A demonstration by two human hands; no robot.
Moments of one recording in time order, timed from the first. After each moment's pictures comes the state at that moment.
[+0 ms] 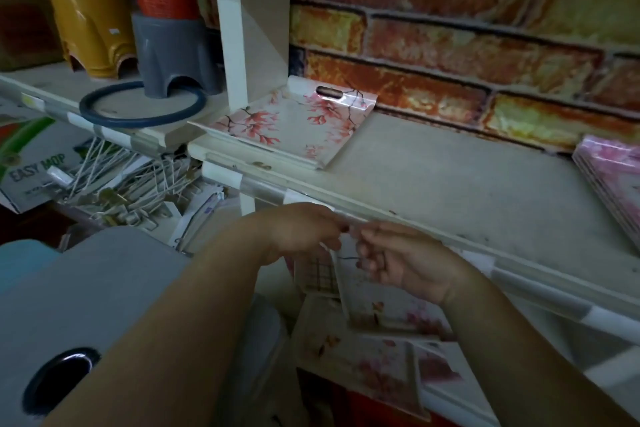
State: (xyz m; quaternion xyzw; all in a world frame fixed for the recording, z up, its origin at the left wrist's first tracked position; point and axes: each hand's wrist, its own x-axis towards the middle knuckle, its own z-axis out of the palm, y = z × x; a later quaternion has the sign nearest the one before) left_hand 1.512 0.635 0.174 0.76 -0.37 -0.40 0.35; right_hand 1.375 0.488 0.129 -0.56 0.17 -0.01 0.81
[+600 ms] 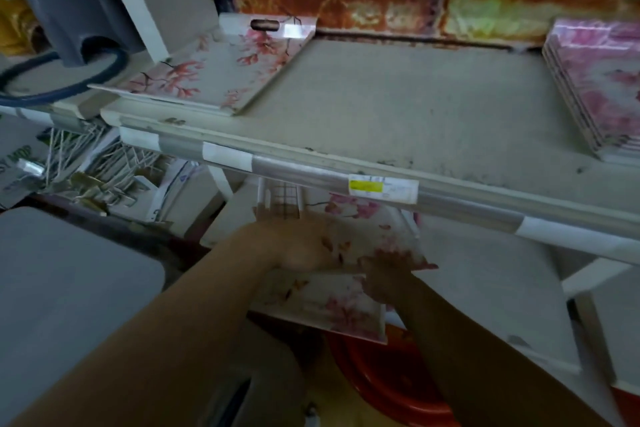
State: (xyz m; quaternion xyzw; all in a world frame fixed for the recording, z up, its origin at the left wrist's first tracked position) left_hand 1.415 0.557 0.111 0.79 -0.50 -0.35 -0.04; right_hand 1.300 0.420 -0.063 -0.93 0.27 0.17 0.17
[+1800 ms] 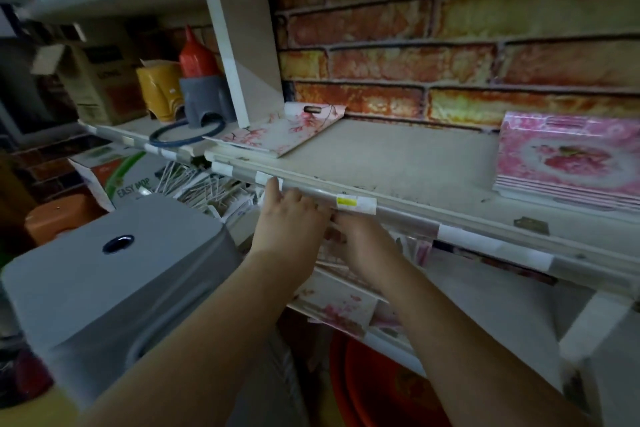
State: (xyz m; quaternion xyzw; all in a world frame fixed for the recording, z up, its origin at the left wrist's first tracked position) left_hand 1.227 0.629 0.200 0.87 -0.41 0.23 -0.15; right_hand 1.184 0.504 0.145 -0.94 0.10 -0.16 0.28
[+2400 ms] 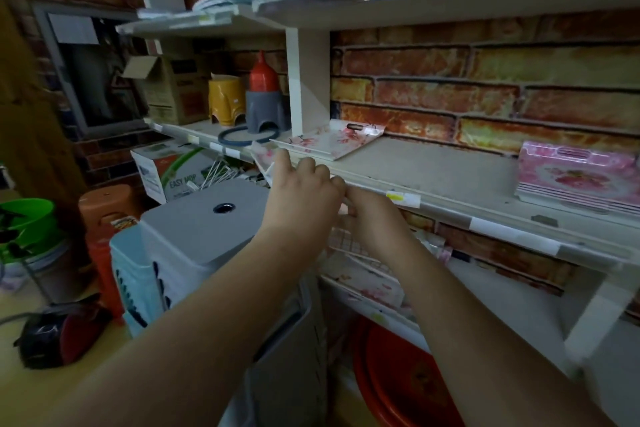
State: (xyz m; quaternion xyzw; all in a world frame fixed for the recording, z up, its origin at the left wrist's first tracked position) left_hand 1.151 0.804 0.263 0.86 -0.36 0.34 -0.12; right_hand 1.139 0.665 0.210 -0.93 0.05 -0.24 0.28
